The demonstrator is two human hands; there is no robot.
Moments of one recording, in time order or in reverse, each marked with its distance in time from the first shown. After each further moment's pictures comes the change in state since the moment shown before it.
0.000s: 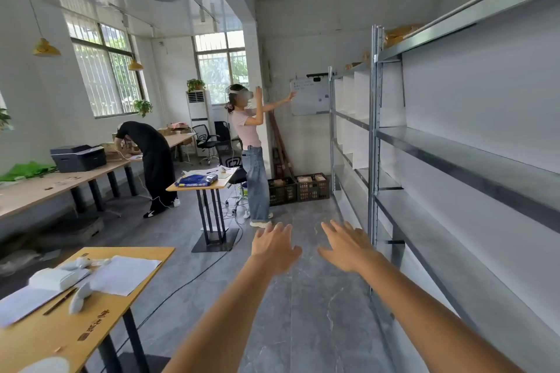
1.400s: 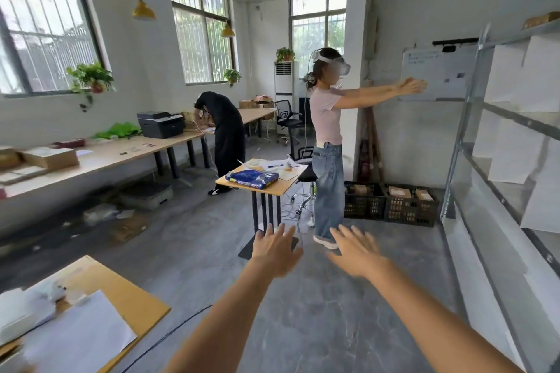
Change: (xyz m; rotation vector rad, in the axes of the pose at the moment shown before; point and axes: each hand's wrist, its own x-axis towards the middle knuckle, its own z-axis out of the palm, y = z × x) left_hand 0.585 -0.289 0.102 0.028 -0.083 -0.384; right_hand 0.716 -0.025 0.067 -0.082 -0.081 -0.343
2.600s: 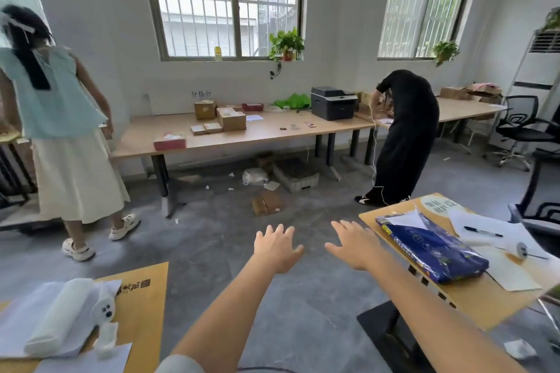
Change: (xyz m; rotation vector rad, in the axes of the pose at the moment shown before) left_hand 0.446 -0.463 0.017 -0.054 -0.037 -0.781; right_hand 0.704 -0.306 0.025 -0.018 -0.114 -0.719
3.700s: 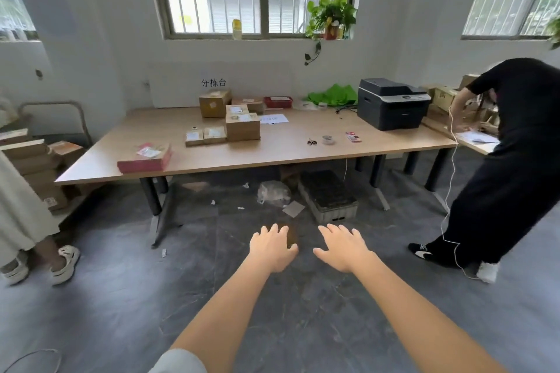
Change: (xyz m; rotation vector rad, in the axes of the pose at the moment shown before) left_hand 0.709 -0.128 -0.059 -0.083 -0.038 -0.216; right_hand 0.750 0.063 -0.052 -0.078 -0.121 -0.235
